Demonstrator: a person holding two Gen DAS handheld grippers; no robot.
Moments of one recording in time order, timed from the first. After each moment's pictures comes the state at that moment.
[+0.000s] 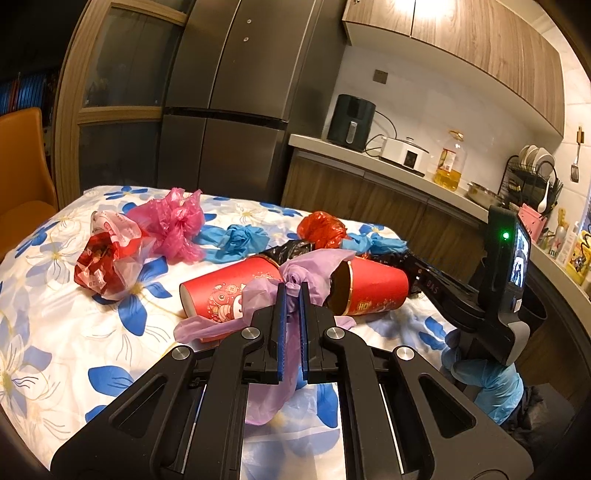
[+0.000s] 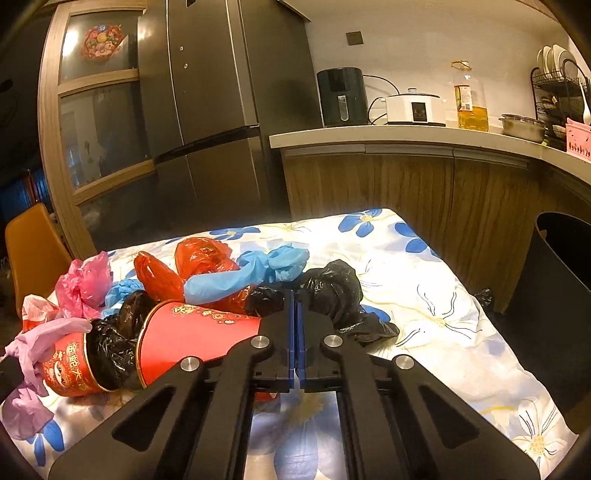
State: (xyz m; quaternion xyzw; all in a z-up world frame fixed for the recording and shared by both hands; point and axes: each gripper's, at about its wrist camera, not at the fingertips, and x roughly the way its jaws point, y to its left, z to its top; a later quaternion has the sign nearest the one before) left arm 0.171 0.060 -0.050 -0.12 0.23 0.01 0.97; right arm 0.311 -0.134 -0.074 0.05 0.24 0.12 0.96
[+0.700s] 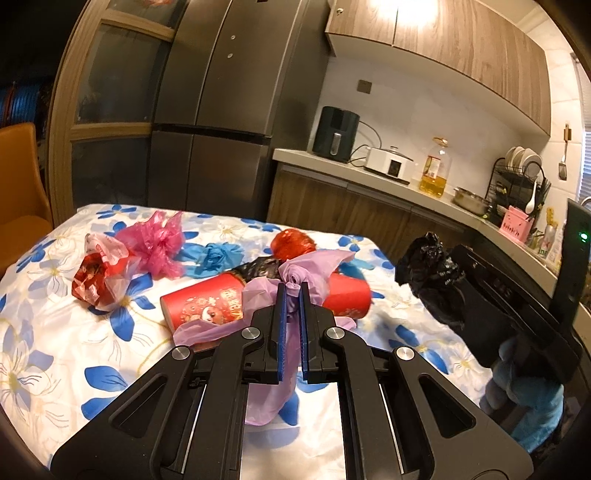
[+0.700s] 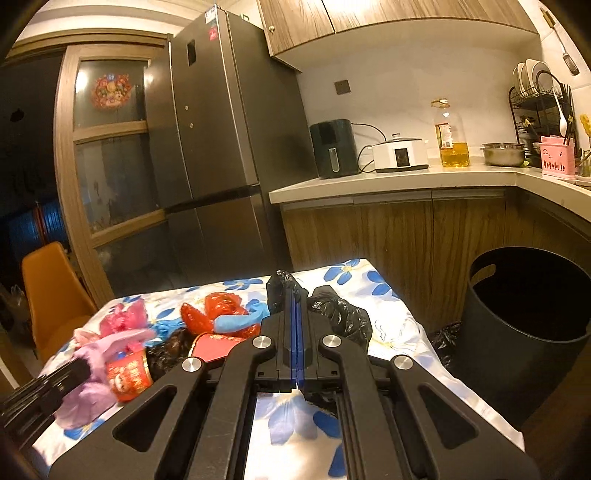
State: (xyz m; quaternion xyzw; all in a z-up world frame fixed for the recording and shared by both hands) left arm 0.155 0.032 -0.026 -0.10 0.20 -0.01 0.97; right arm 0.226 -0.187 -0.011 0.08 0.16 0.12 0.98
